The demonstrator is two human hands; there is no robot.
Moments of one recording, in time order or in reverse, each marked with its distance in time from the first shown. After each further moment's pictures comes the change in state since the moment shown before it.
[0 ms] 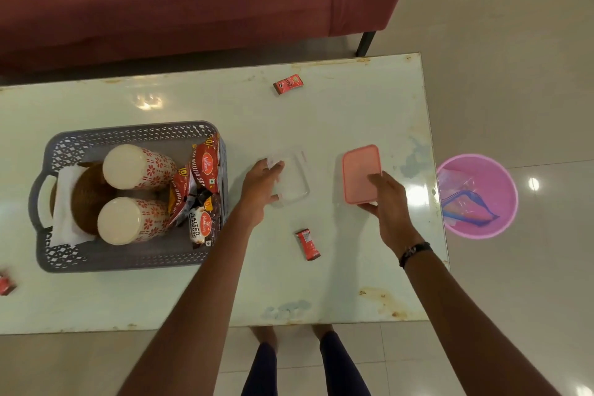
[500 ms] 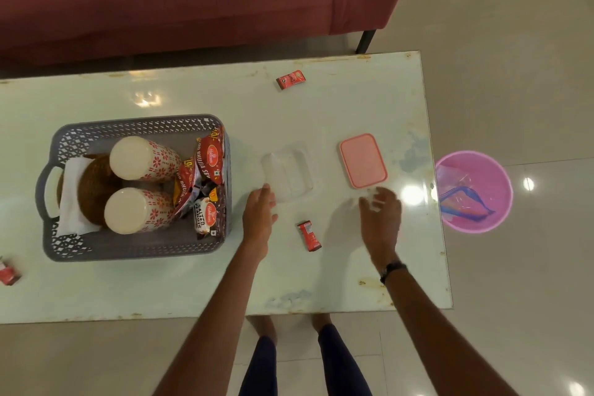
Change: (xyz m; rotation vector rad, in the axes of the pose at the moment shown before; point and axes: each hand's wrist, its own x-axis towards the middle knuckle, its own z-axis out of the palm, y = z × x) left_hand -0.043 -0.053 -0.007 -0.124 0.136 -0.005; right_hand -0.010 0.067 -0.001 -0.546 0.331 -0.297
